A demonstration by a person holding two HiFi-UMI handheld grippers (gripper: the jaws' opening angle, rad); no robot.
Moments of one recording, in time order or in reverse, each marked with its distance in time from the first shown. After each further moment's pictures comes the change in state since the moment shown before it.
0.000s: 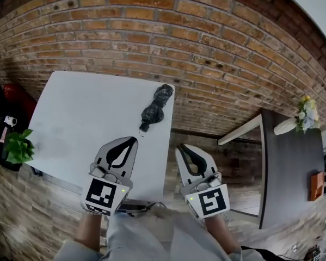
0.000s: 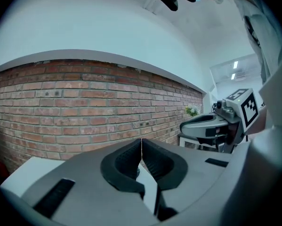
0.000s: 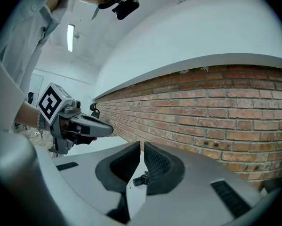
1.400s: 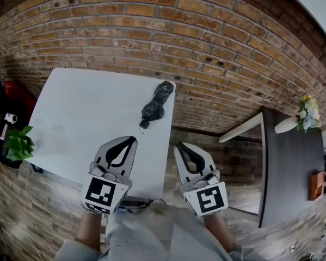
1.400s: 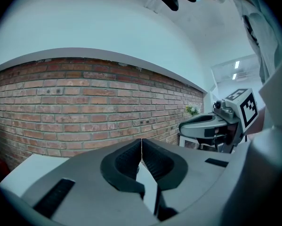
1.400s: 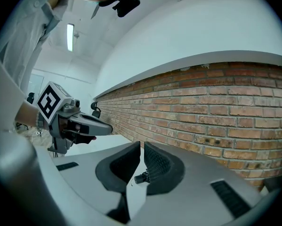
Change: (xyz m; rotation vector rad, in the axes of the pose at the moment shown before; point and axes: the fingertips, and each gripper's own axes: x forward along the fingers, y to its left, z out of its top) left arm -0.003 -0.003 -0.008 -0.026 0.012 0.006; right arm 0.002 0.003 -0.006 0.004 -0.007 0.007
